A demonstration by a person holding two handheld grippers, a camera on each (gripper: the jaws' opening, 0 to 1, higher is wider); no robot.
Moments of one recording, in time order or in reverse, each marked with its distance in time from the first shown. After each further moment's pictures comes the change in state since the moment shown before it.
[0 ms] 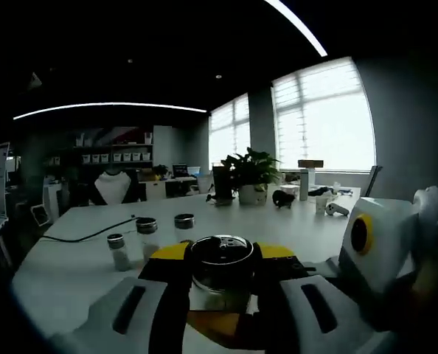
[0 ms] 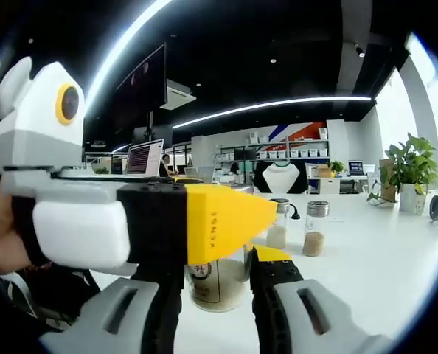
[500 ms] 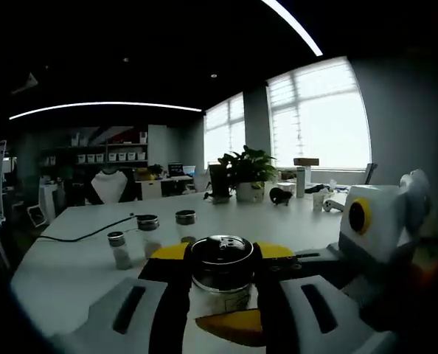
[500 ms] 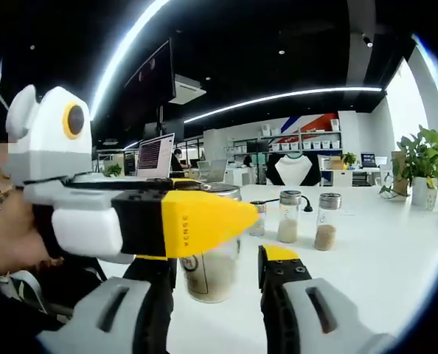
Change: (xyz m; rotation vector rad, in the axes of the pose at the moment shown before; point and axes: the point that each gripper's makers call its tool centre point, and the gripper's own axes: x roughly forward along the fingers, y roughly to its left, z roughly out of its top) left arm -0.005 0.017 -0.009 -0.005 0.007 -0.014; right arm -0.001 0.001 -0.008 0.029 0.041 0.072
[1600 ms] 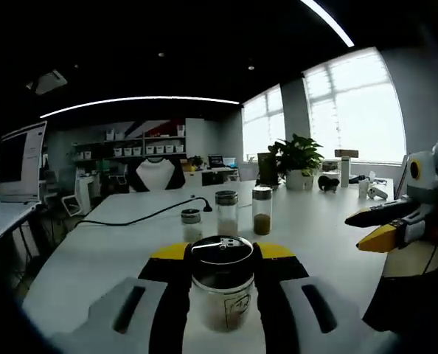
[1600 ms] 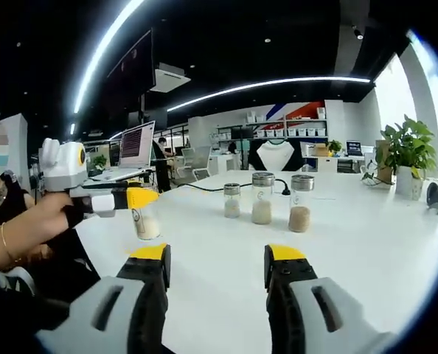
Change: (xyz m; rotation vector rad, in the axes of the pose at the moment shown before) left arm -0.036 0.134 -0.051 -0.004 0.034 0.218; right arm -0.022 -0.039 -0.023 0.013 0.079 -0.097
